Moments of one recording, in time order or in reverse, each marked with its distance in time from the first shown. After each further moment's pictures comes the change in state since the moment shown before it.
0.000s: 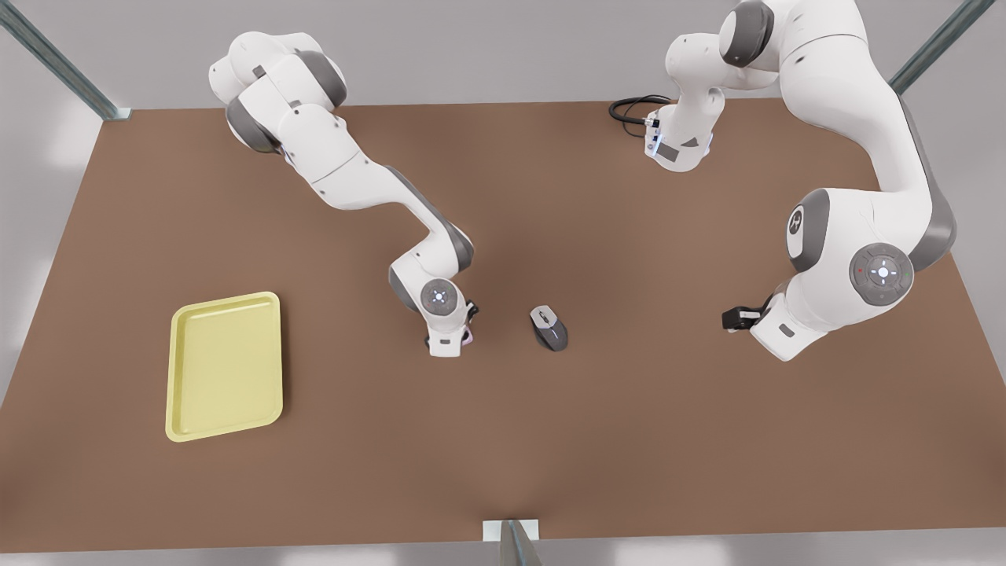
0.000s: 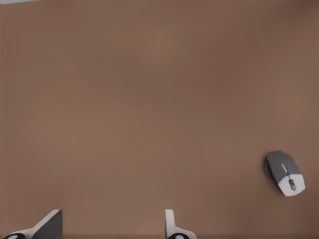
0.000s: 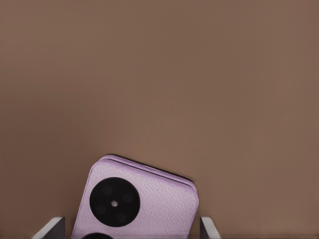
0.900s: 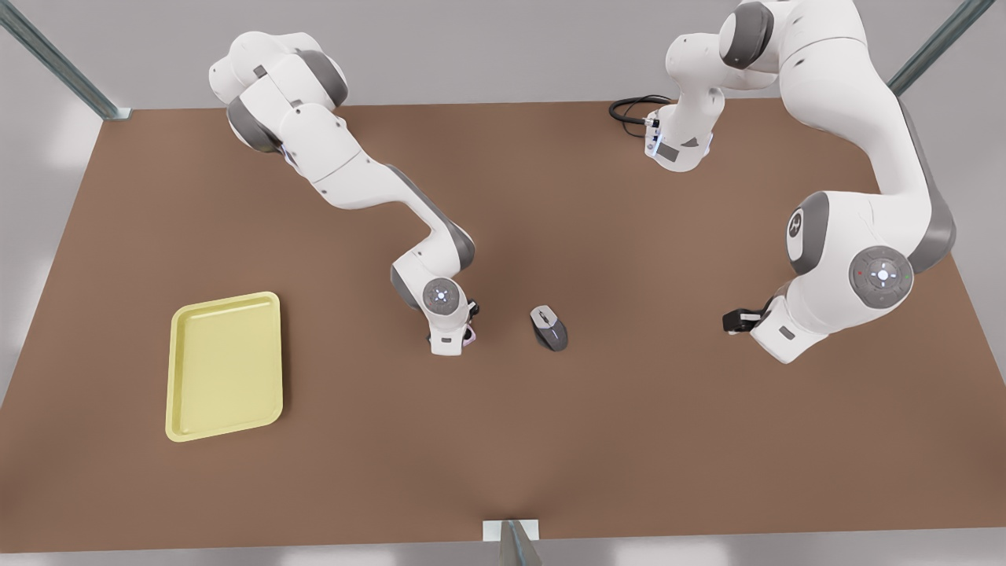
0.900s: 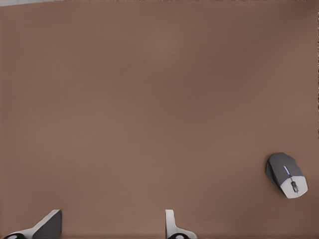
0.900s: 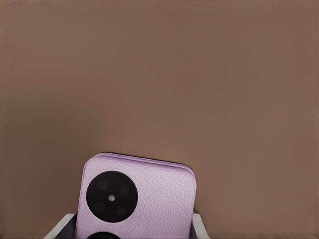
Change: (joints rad) left arm -0.001 0.007 0.004 0.004 0.001 0.008 0.005; right arm 0.008 -0.002 0.000 0.001 0.004 -0.004 0.018
